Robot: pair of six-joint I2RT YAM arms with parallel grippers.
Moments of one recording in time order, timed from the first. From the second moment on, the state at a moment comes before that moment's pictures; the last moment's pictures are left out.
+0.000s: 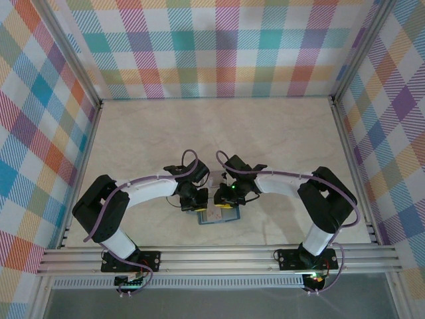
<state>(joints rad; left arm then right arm) -0.76 1.61 0.92 -0.65 0.27 -0.86 0.79 1.69 0.93 -0.43 -0.48 0.84</state>
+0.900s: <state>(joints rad) -0.78 1.68 0.95 -0.66 0.27 -0.83 0.78 1.71 0.87 -0.31 -0.55 0.84</state>
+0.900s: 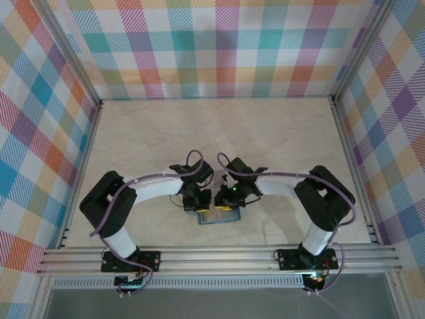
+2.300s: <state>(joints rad) -0.78 1.68 0.95 -0.66 0.27 -0.83 0.80 1.64 1.00 -0.66 -0.28 0.70</state>
